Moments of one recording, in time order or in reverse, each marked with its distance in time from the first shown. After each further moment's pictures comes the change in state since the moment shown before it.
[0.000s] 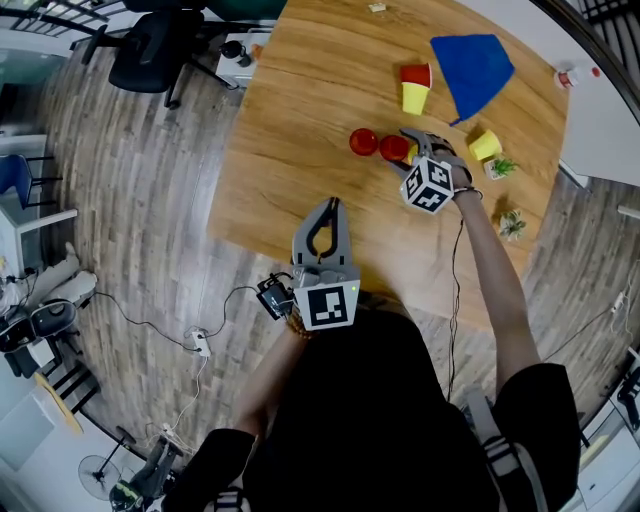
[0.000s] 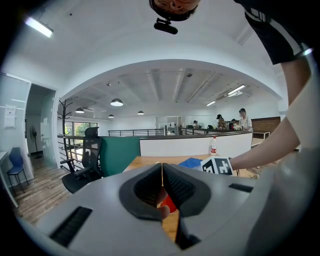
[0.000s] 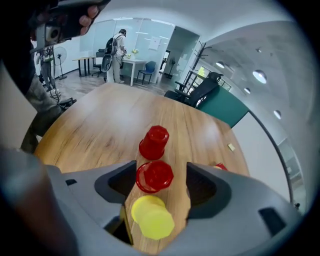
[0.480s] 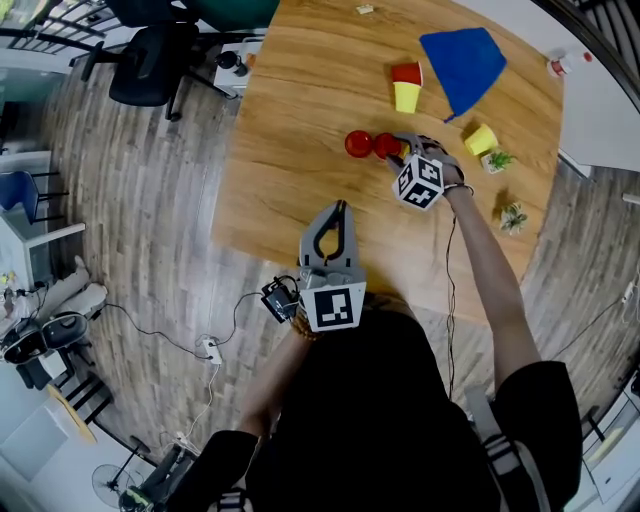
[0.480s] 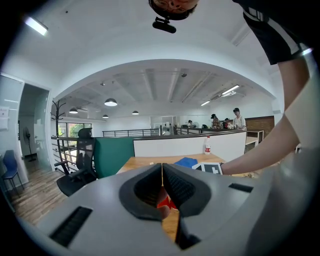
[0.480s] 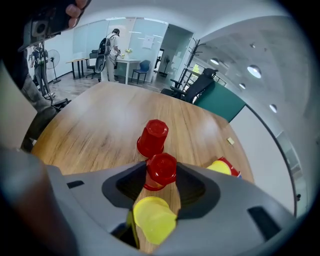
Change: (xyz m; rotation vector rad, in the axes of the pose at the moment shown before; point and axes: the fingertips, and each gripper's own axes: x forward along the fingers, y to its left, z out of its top) left arm 0.003 -0.025 0.004 0.056 0.004 -0.074; right arm 0.013 0.005 -0.012 0.054 0.020 -0.017
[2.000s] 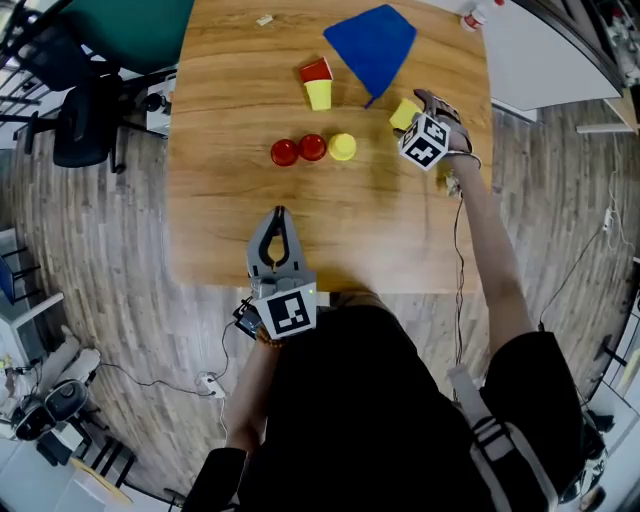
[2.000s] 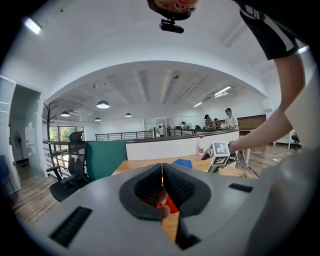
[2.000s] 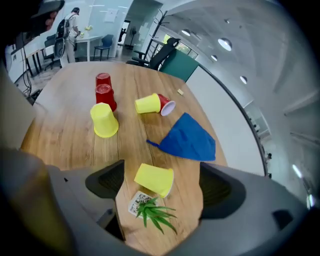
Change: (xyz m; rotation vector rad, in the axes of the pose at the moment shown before) left arm 0.009 -0.022 0.005 -0.019 -0.026 -0.057; right arm -0.102 -0.109 -0.191 0.239 0.319 -0.246
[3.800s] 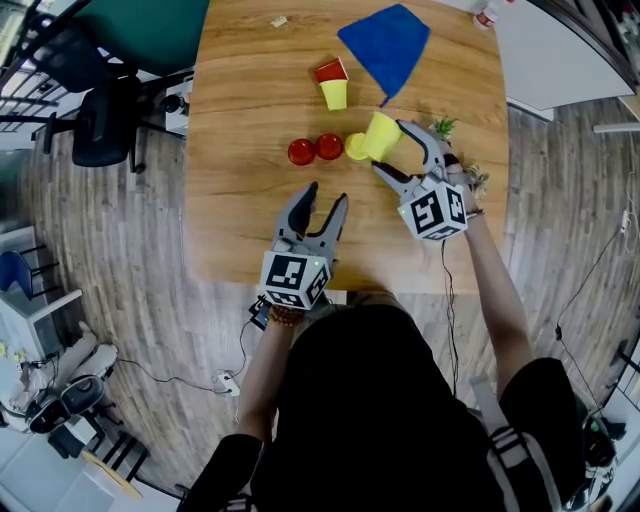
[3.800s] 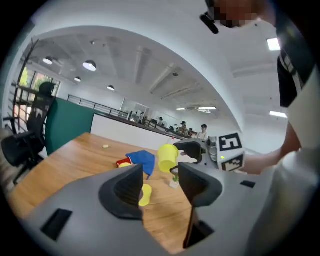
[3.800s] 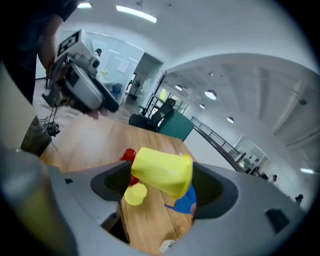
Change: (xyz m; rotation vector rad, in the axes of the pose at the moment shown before) left arm 0.036 -0.055 -0.028 -0.316 0.154 -0.403; right arm -0.175 0.069 0.126 0.032 -0.589 -0.085
